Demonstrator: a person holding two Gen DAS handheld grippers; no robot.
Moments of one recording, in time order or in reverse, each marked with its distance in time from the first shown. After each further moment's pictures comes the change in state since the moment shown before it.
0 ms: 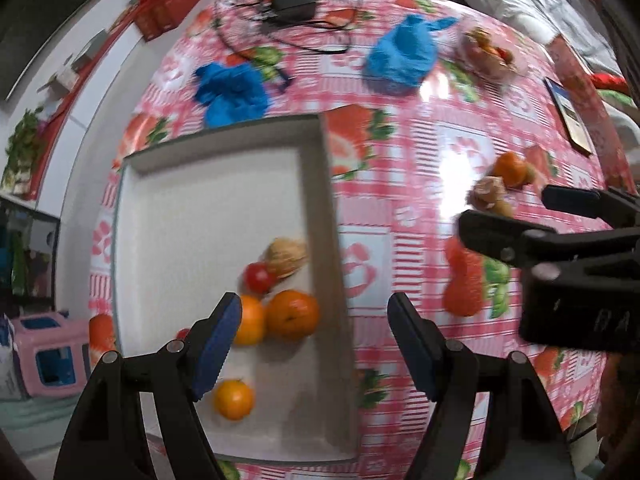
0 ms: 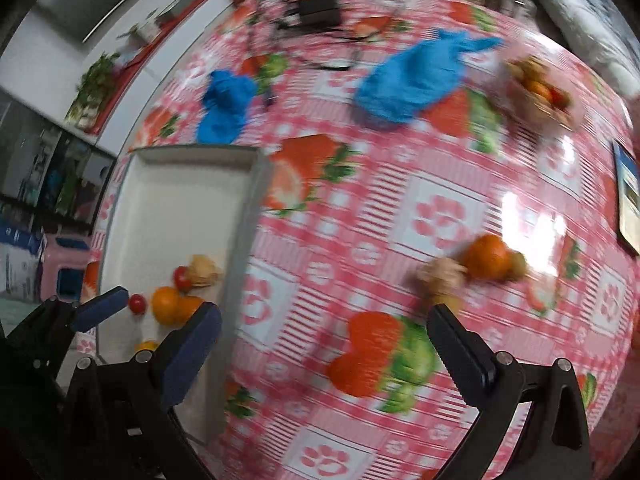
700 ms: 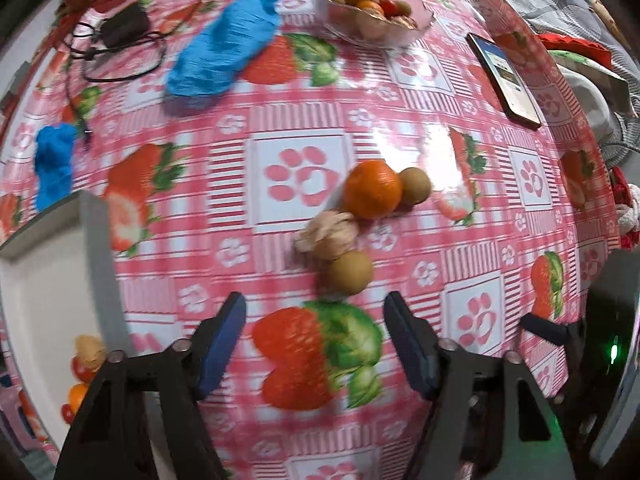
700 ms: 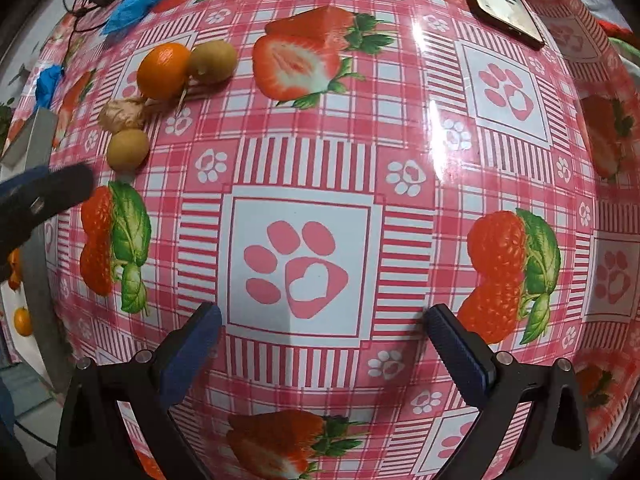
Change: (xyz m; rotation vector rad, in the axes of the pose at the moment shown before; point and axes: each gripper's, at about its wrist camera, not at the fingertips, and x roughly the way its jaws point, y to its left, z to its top) left arm 0.057 -0.131 0.059 0.139 0.064 -0.182; right arm 0.033 -0.153 -0.103 0.265 0.167 -0.199
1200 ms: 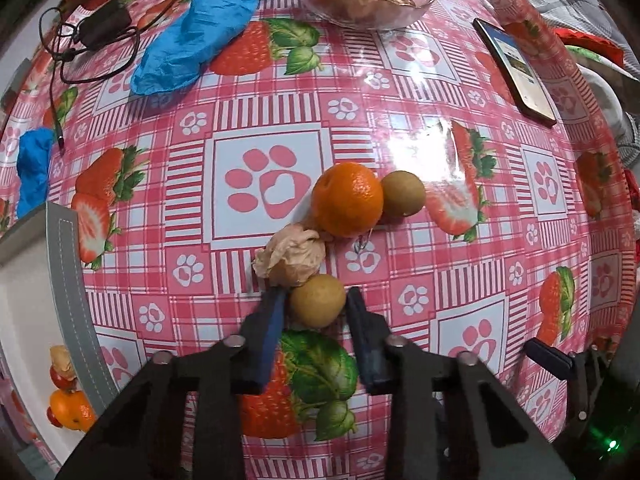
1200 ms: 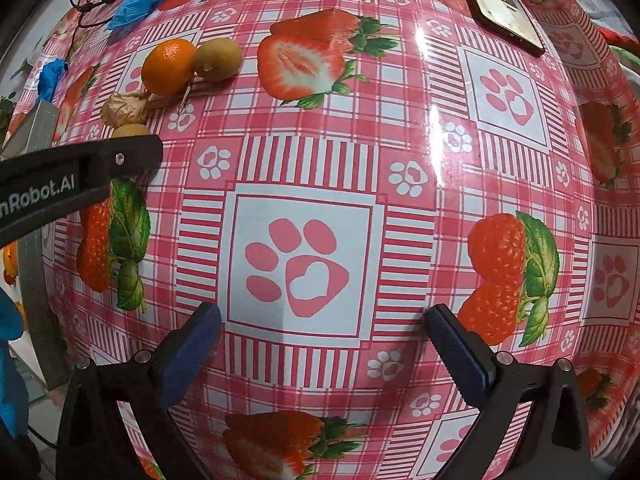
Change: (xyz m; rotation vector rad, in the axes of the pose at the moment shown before) left arm 0.029 -0.028 0.018 -0.010 0.022 0.038; right arm 0.000 0.001 -0.005 -0.011 -0.020 -0.013
